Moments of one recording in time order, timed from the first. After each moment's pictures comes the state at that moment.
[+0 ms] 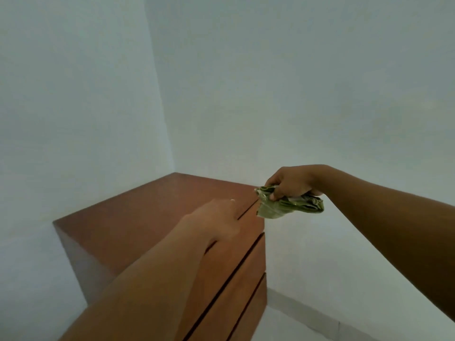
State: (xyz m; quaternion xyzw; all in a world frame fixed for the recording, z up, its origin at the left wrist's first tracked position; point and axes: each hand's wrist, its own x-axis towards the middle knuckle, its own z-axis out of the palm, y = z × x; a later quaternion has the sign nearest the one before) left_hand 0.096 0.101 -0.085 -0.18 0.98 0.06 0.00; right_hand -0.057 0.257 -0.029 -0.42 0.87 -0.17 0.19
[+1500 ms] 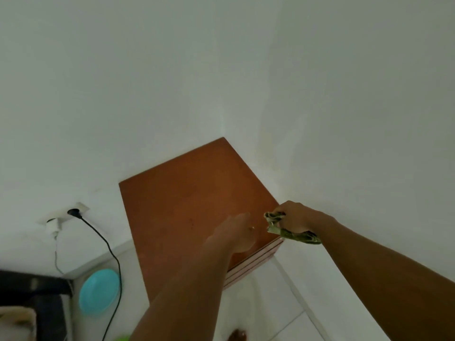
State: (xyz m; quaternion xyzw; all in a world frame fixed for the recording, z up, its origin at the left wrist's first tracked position) left_hand -0.042 0.027 0.077 -0.45 0.81 0.36 0.14; right_hand -0.234 0.076 0.062 -0.50 0.77 0.01 0.41
